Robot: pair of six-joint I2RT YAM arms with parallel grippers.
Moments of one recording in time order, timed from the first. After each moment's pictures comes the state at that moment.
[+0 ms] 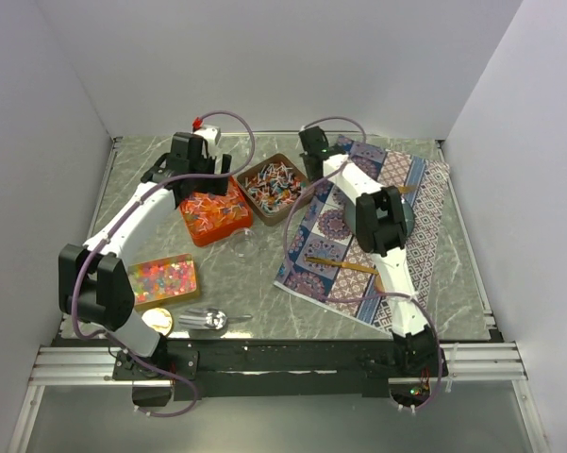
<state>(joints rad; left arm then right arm) -0.30 1.58 1.35 -0.45 -0.10 -0.04 0.39 2.52 2.21 -0.60 0.30 0.05</state>
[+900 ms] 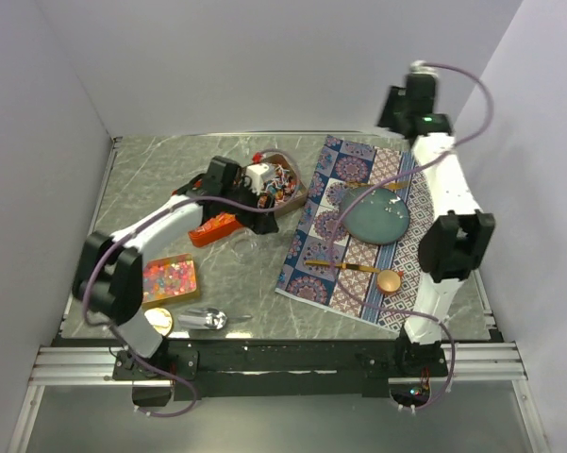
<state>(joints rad) -0.48 1.64 1.22 -0.35 0.54 0.03 0.06 1.94 2.00 -0.58 0.15 0.26</state>
